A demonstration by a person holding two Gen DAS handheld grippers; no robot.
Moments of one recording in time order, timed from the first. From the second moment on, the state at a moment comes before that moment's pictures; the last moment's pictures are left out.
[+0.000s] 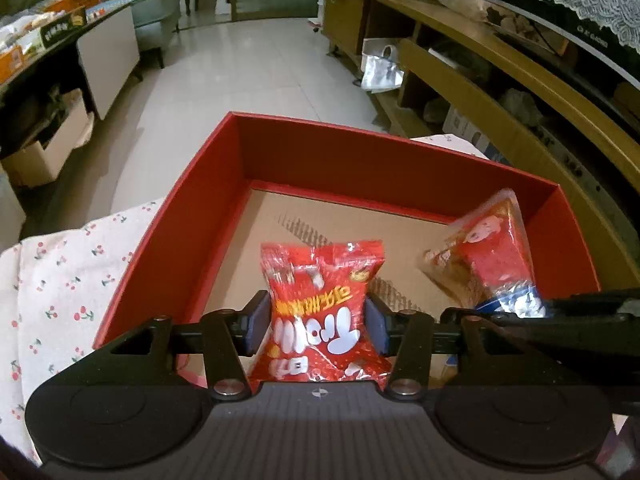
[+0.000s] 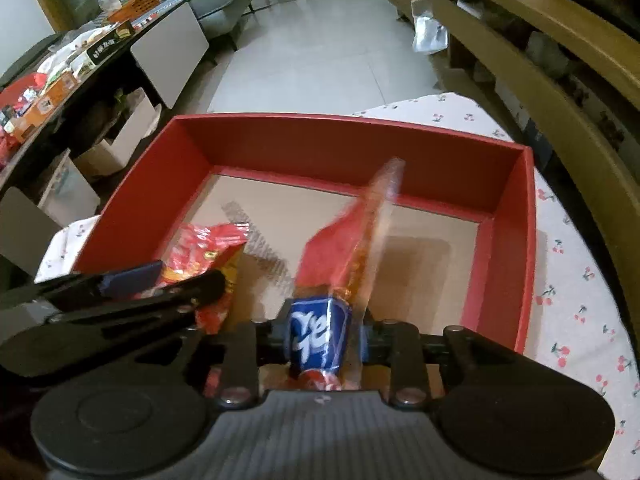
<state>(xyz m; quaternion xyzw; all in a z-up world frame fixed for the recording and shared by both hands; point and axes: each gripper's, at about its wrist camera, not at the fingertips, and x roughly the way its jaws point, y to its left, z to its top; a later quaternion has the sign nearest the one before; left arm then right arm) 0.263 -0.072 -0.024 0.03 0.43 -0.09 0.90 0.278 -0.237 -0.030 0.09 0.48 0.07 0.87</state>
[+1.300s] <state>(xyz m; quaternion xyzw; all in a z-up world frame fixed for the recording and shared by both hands) 0.186 -0.027 -0.043 0.08 0.49 -0.11 0.86 0.148 -0.278 -0.002 0.11 0.51 0.02 0.85</state>
